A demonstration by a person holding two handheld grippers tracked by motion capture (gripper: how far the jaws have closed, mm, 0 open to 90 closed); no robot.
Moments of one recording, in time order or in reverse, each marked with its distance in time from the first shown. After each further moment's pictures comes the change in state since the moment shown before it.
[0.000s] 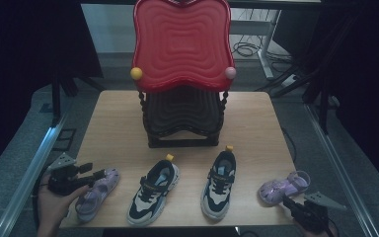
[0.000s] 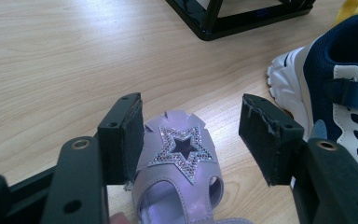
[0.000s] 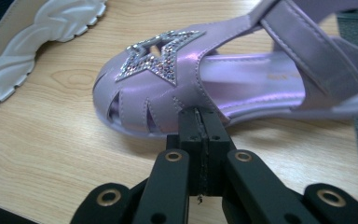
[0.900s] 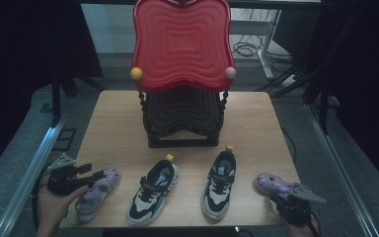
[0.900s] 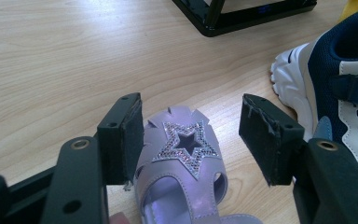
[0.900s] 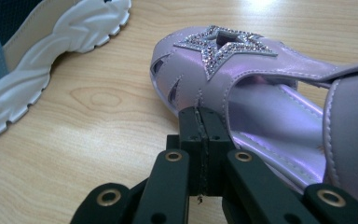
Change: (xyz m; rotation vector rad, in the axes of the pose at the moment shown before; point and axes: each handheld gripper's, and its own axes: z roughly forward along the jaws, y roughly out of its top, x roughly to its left) left arm 0.002 -0.002 0.001 0.009 0.002 -0.005; right arm 0.032 0.013 0.024 -0.003 -0.024 -0.032
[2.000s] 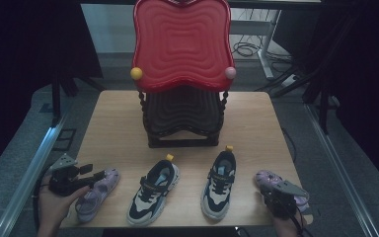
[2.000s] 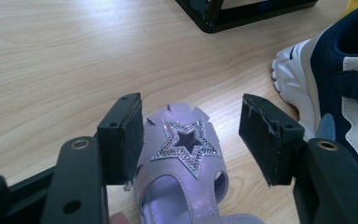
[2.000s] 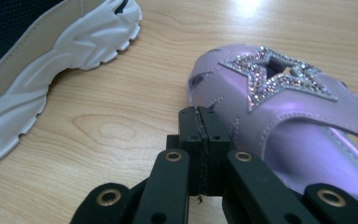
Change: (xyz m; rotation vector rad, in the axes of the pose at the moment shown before) left arm -0.001 -0.002 0.003 0.009 -0.001 0.003; right arm 0.028 0.013 0.026 -0.008 -0.068 -0.064
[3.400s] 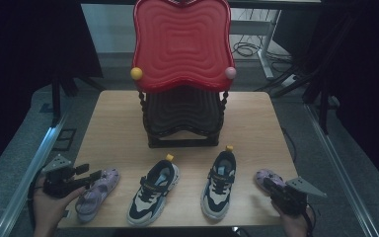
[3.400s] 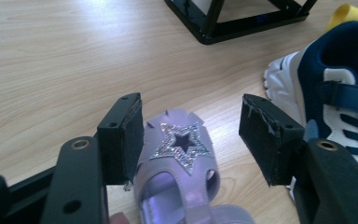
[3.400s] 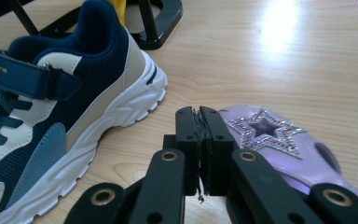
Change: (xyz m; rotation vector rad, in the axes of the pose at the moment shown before) left arm -0.005 0.003 -0.016 -0.040 -0.002 -0.006; right arm -0.018 0.016 -0.025 -0.168 0.151 0.074
